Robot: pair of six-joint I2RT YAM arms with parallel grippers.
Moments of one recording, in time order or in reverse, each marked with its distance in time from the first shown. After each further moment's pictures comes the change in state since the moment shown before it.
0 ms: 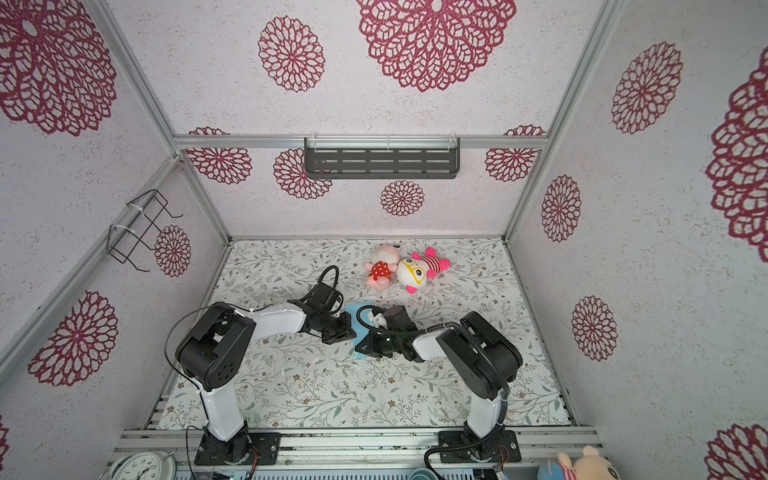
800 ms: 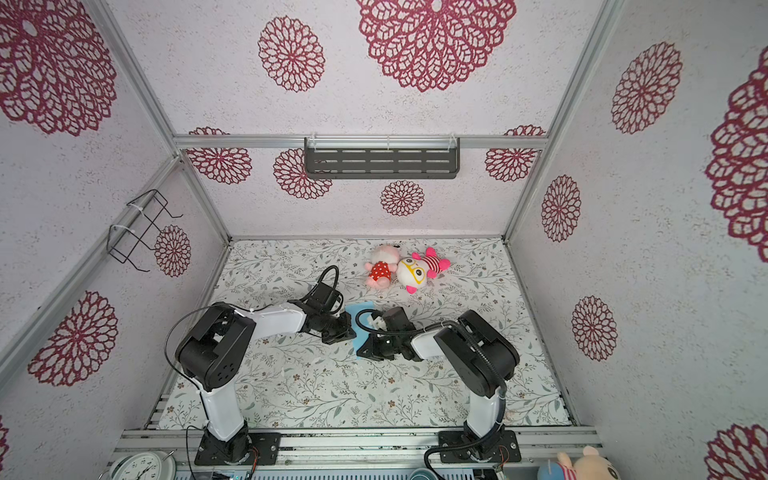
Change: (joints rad) left arm 0.000 0.000 0.001 0.000 0.000 0.000; right arm 0.007 0.021 0.021 -0.085 0.000 -0.066
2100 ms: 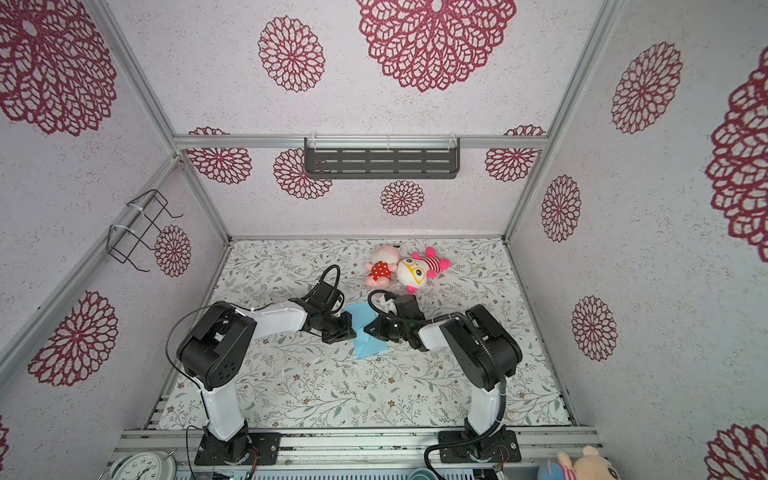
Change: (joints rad) left arm -0.003 0.008 0.025 -0.038 -0.007 0.024; right arm -0.134 0.027 0.052 0.135 0.047 0.056
